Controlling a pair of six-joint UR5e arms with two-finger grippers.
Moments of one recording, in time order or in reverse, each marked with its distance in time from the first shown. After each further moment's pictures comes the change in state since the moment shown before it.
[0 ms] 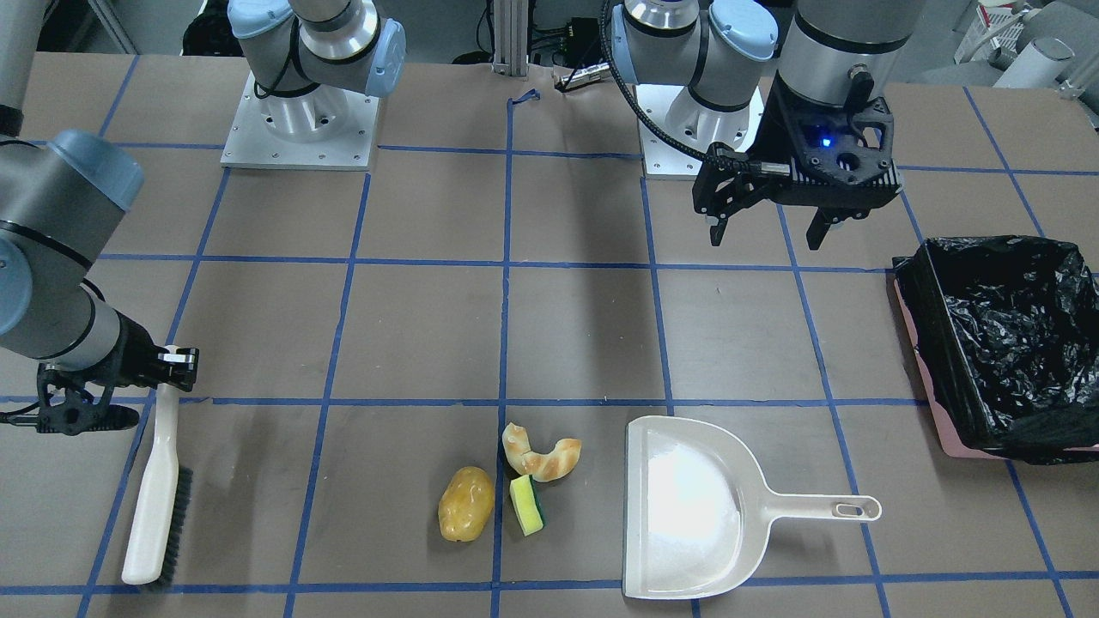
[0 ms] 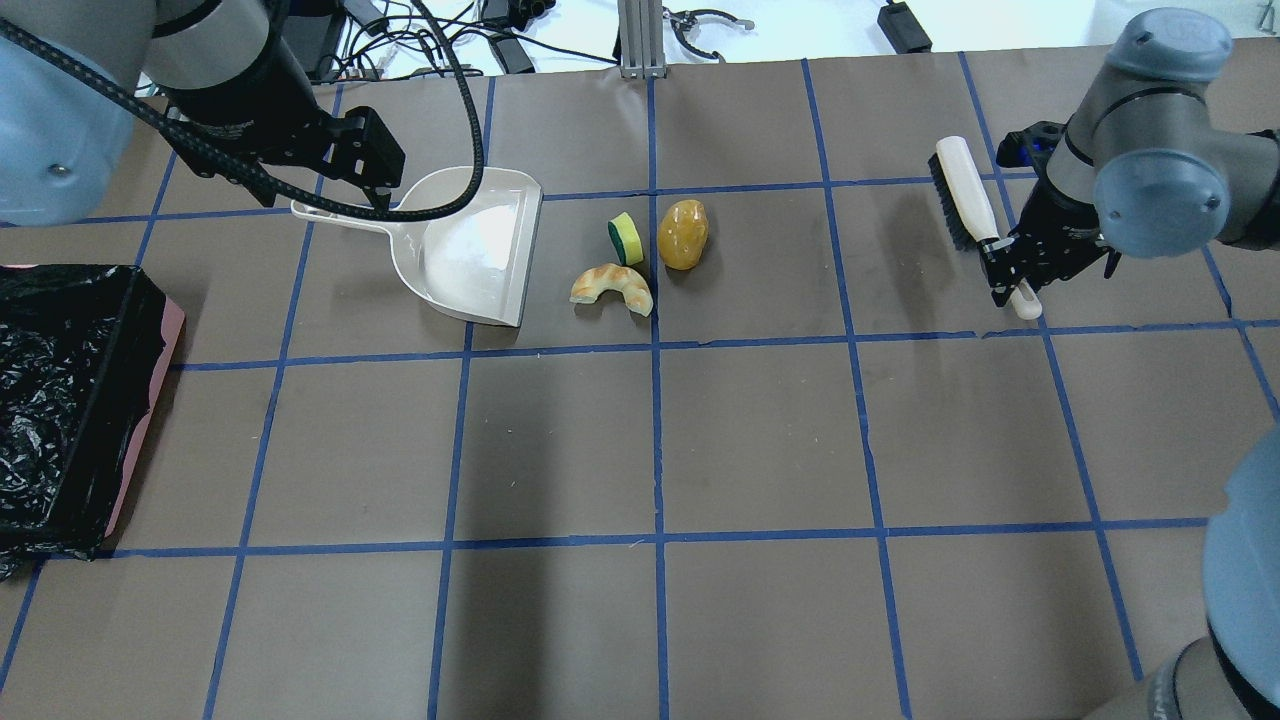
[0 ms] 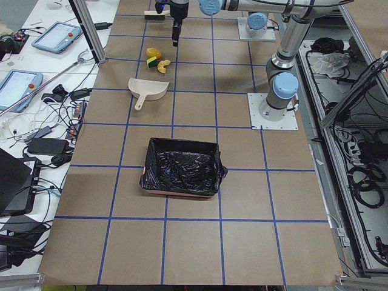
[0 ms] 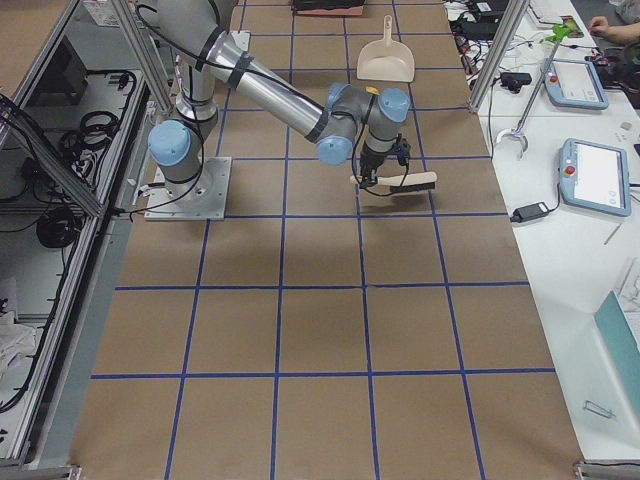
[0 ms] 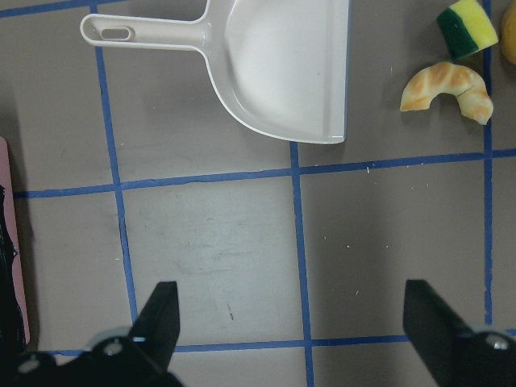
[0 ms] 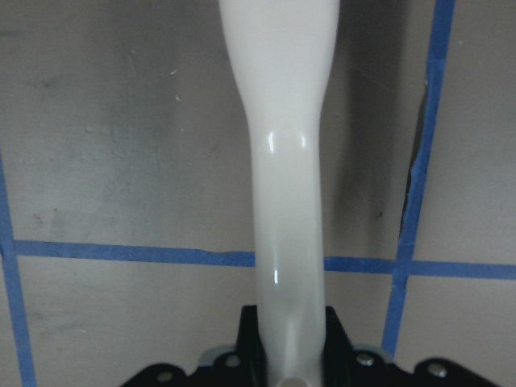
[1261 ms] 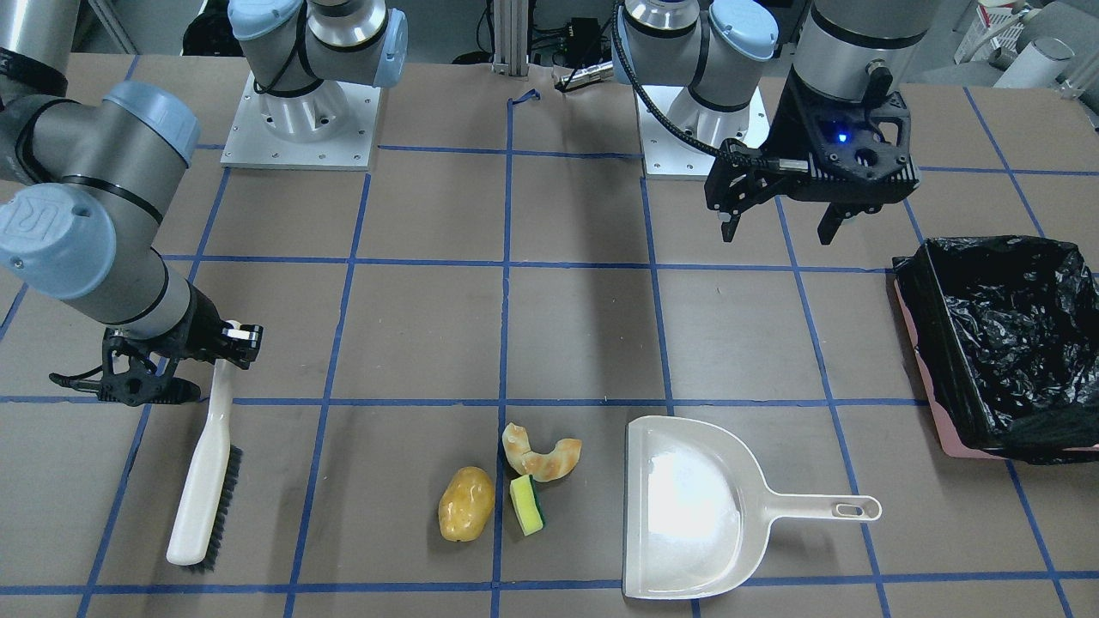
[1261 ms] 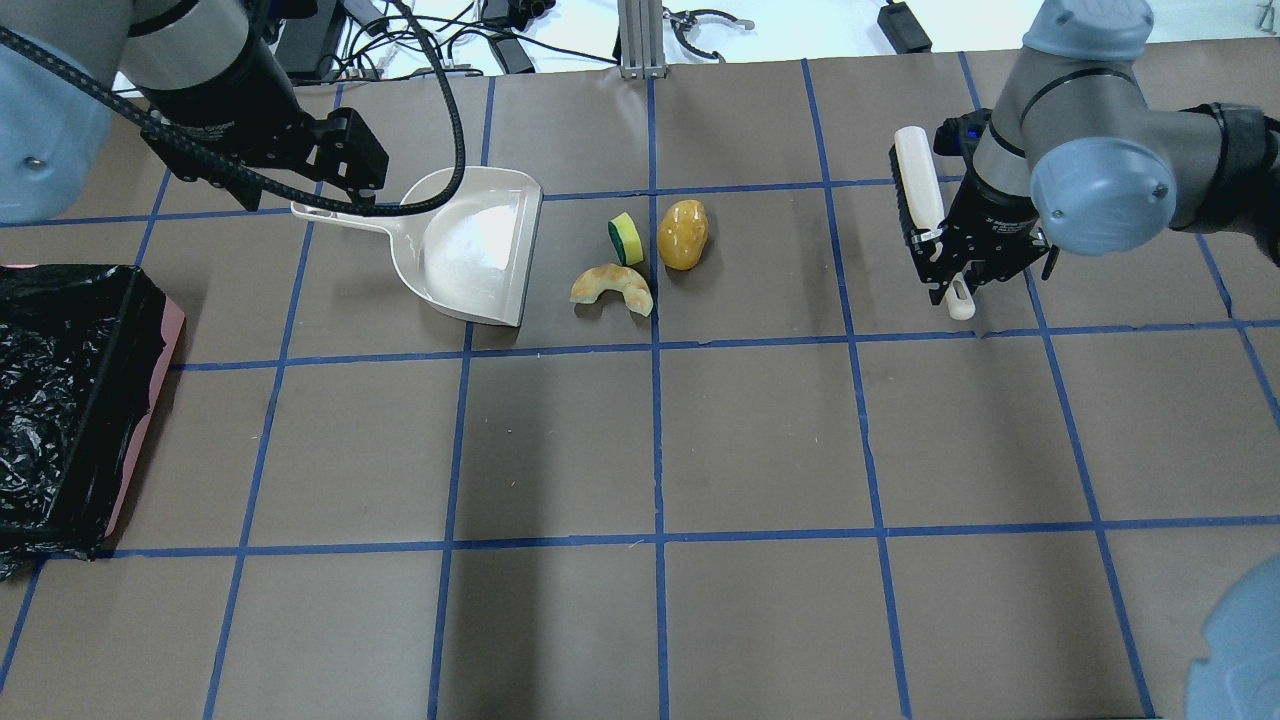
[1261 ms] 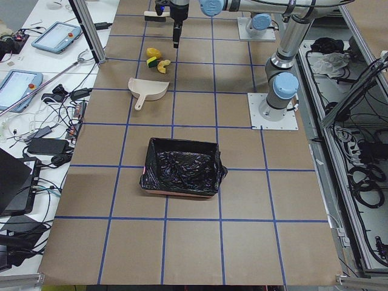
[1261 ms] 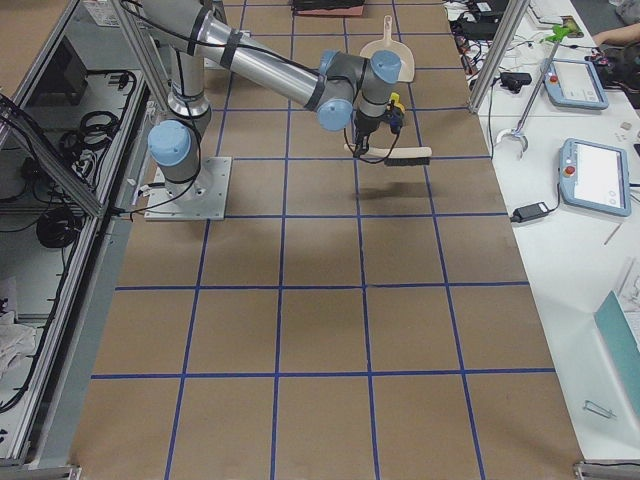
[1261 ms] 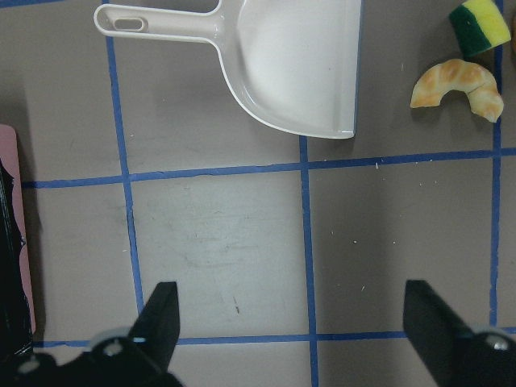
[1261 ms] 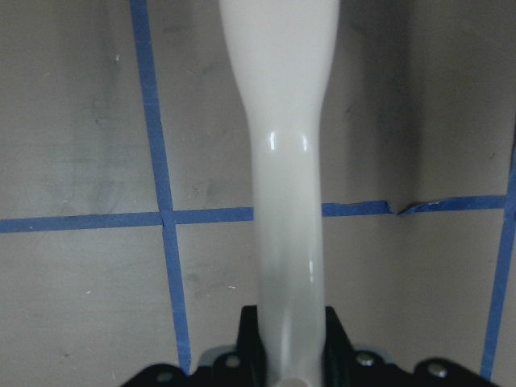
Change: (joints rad) left arm 0.033 -0.015 -0.003 -0.018 0.003 0.036; right arm 0.135 -0.080 -0.002 0.090 0.015 0.239
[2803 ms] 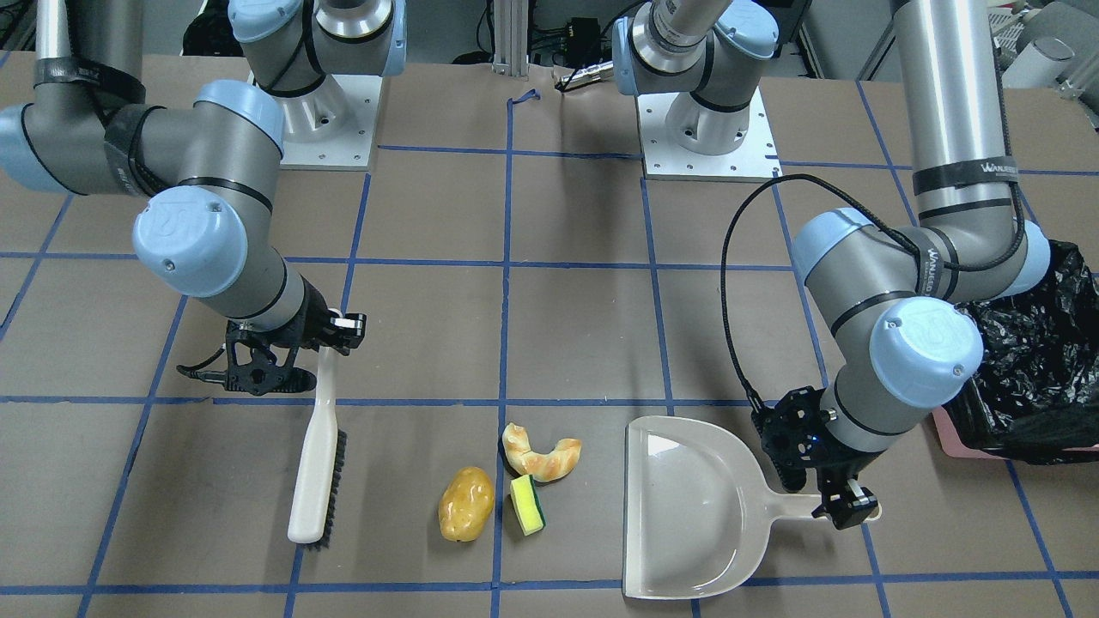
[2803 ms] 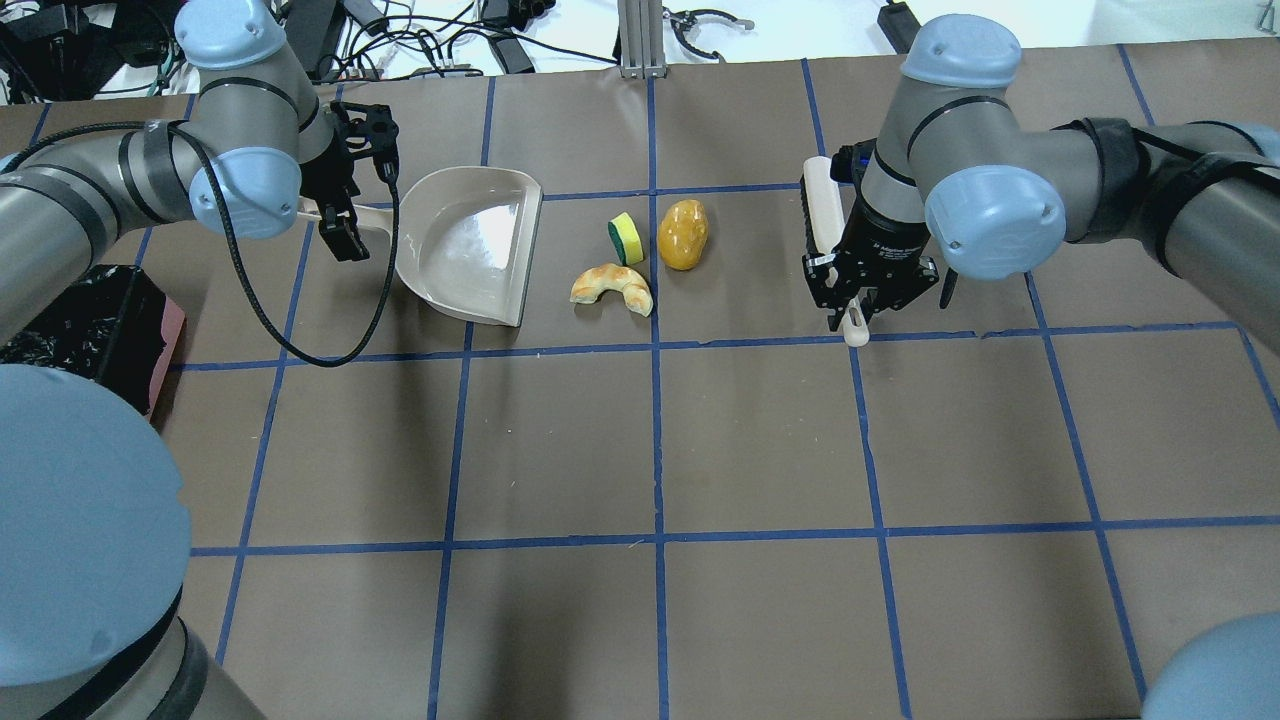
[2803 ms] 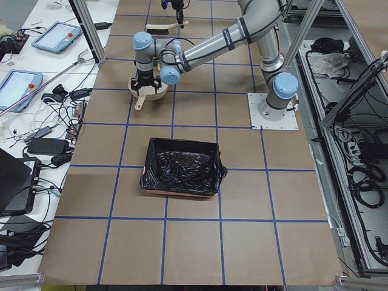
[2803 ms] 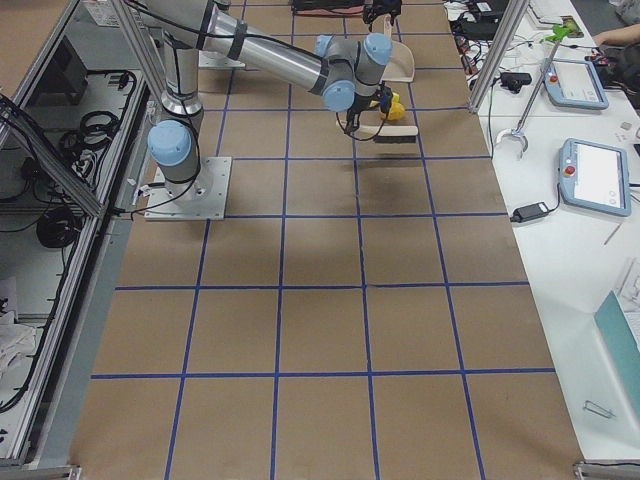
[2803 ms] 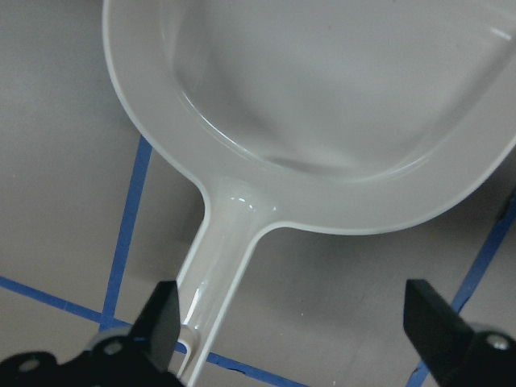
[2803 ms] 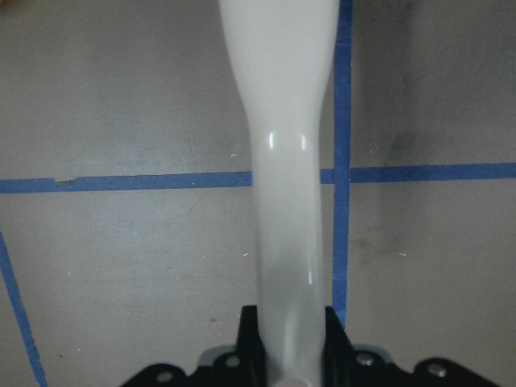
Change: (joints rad) left arm 0.140 -0.488 -0.016 0.516 0.002 1.430; right arm 0.150 0.022 0.004 0.023 0.100 0.139
